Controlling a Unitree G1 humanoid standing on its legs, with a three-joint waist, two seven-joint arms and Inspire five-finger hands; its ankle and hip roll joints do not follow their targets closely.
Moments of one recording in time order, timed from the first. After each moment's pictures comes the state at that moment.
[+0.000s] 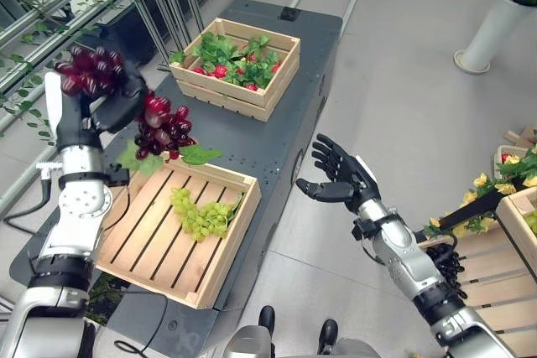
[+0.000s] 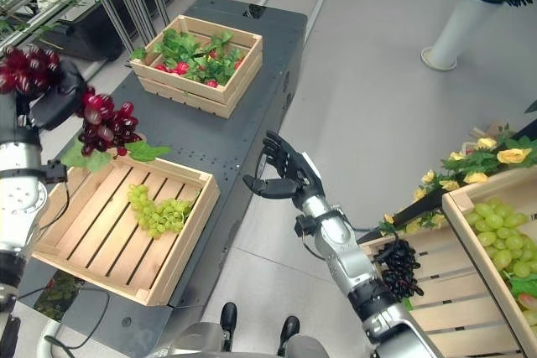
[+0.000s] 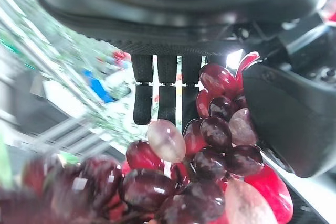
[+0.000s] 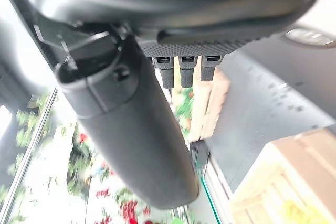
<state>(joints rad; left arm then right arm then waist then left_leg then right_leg) -0.47 0.85 -0.08 0.46 -0.23 -0.42 0.32 -0.43 -0.38 0.40 0.30 0.57 -0.13 0.06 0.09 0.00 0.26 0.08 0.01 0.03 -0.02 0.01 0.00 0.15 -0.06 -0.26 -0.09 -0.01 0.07</state>
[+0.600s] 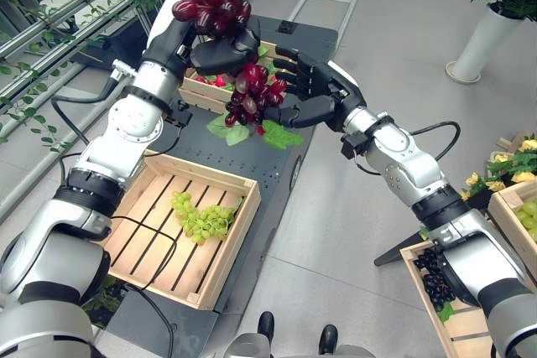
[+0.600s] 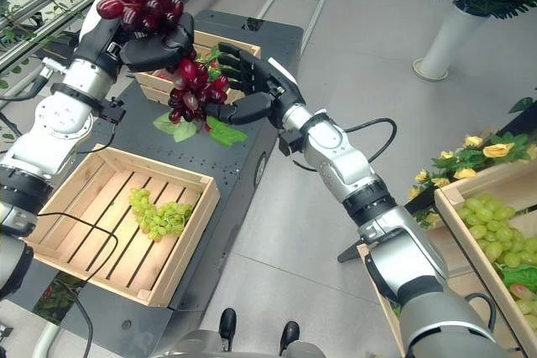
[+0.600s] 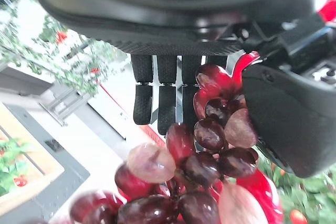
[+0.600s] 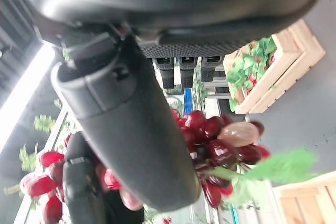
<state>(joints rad) -1.00 0.87 -0.56 0.54 -0.31 -0.35 0.05 -0.96 -0.46 0.50 0.47 0.76 0.04 0.14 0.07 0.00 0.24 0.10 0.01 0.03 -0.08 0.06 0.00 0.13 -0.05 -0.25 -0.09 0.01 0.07</state>
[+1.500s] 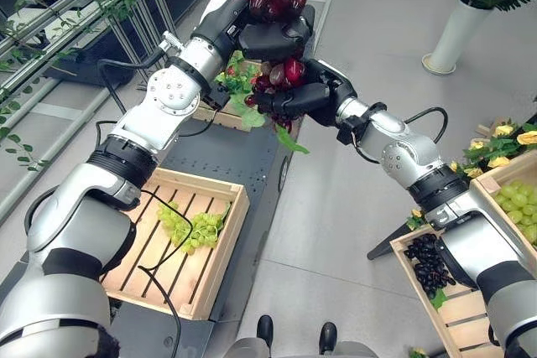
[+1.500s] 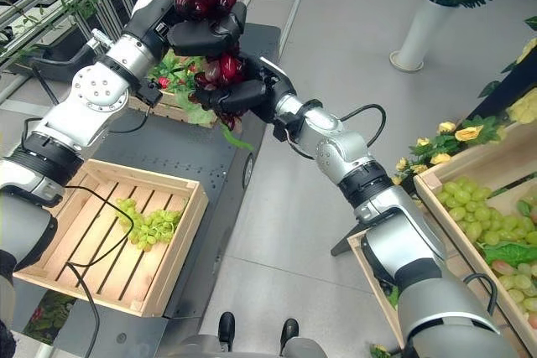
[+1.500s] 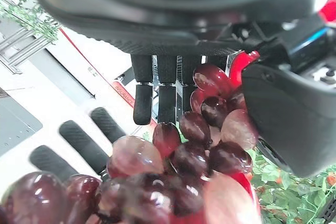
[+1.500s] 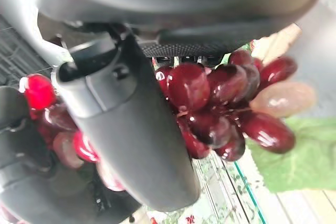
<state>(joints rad) -1.19 0.75 -0.70 0.61 -0.42 -0.33 -0.02 -1.07 -0.45 0.56 0.57 1.10 0.16 0.25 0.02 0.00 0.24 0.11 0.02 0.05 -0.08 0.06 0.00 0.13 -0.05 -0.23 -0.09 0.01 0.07</state>
